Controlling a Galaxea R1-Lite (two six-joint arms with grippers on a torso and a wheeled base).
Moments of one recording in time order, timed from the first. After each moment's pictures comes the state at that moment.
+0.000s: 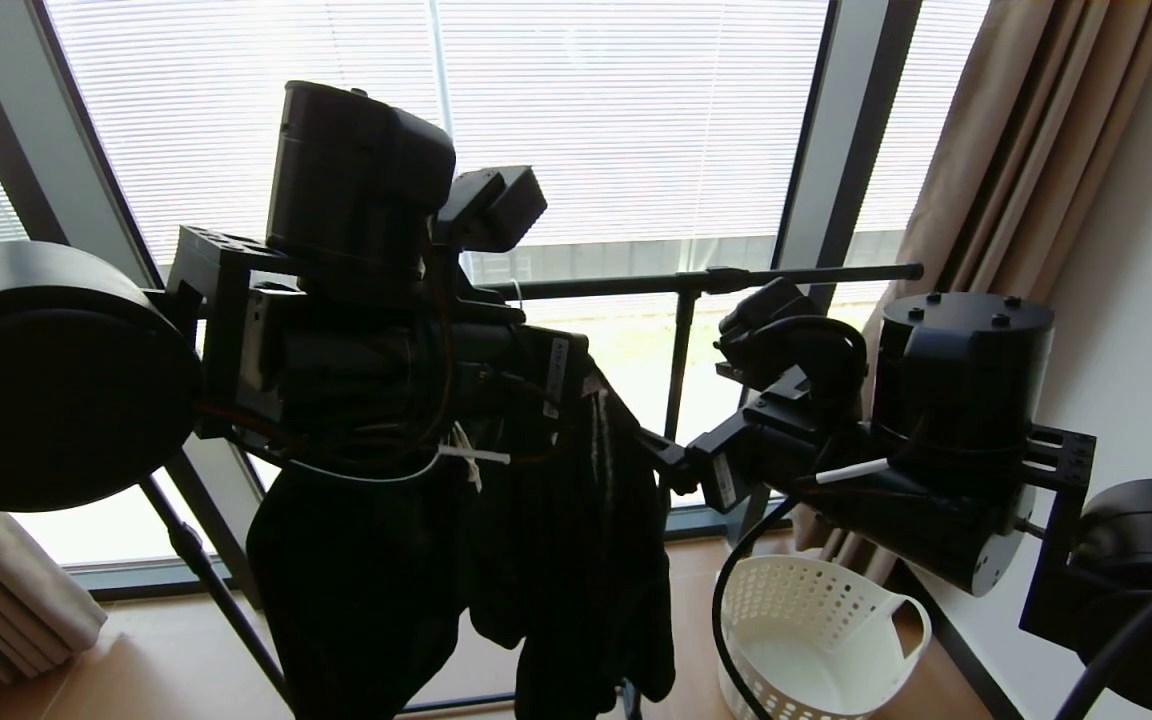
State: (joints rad) left arm -0.72 1.71 -1.32 0.03 0.02 -0.13; right arm 0.74 1.73 -0.85 -0.63 -0.21 -0.13
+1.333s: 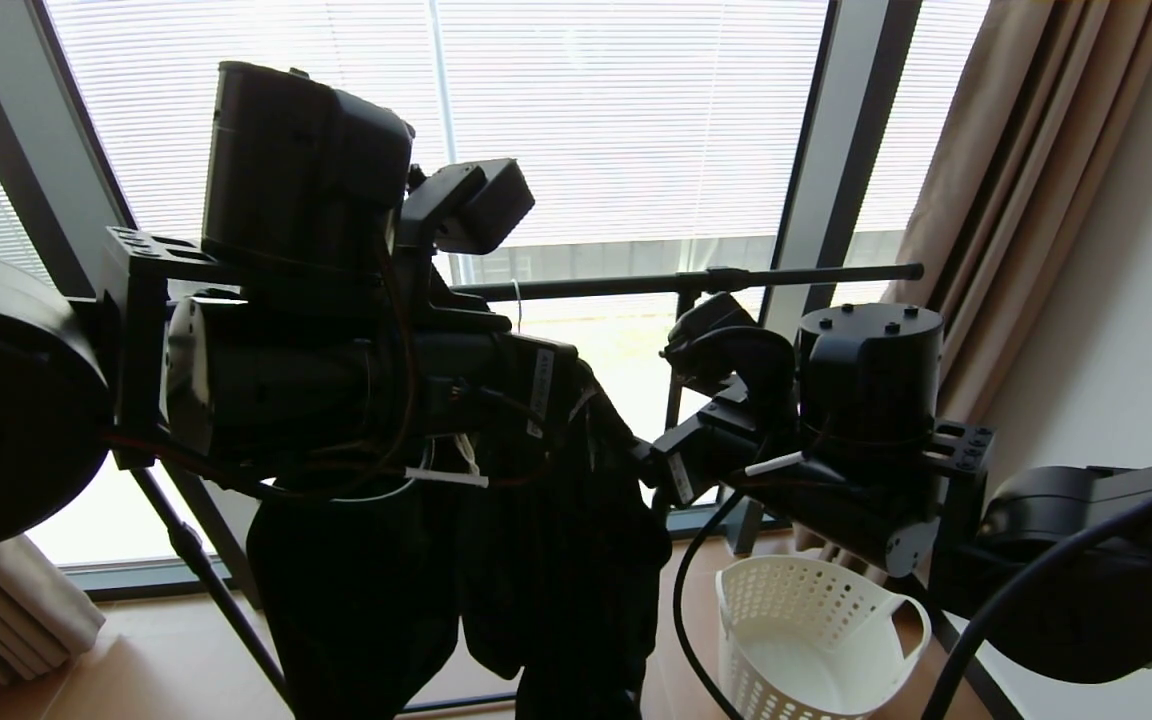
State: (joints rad) left arm -0.75 1.64 -1.26 0.03 0.00 -0.13; right arm 0.74 1.84 -0.93 -0.62 -0.21 -0.13
